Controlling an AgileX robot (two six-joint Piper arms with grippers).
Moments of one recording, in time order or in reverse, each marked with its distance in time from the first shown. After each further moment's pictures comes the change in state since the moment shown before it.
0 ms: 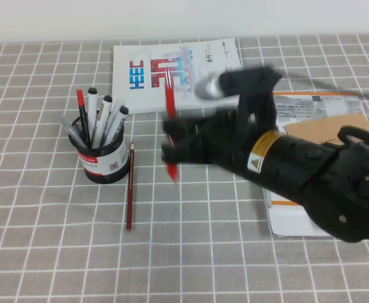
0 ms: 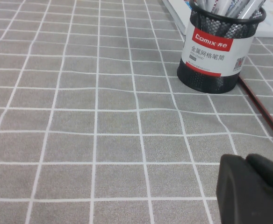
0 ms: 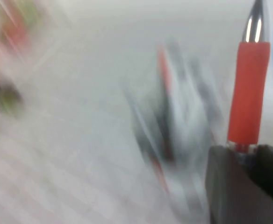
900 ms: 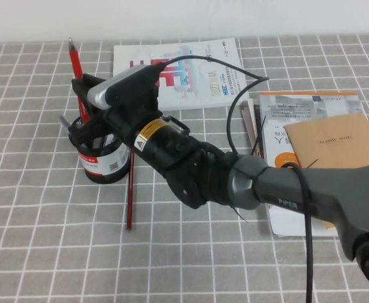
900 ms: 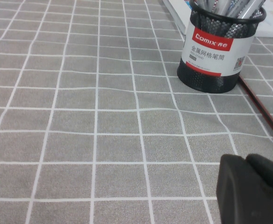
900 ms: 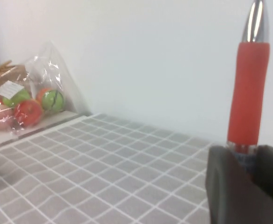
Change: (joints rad) right arm 0.034 0.671 -0.627 0.004 -0.480 -0.292; left arm 0.000 0.000 0.000 0.000 0.000 0.000
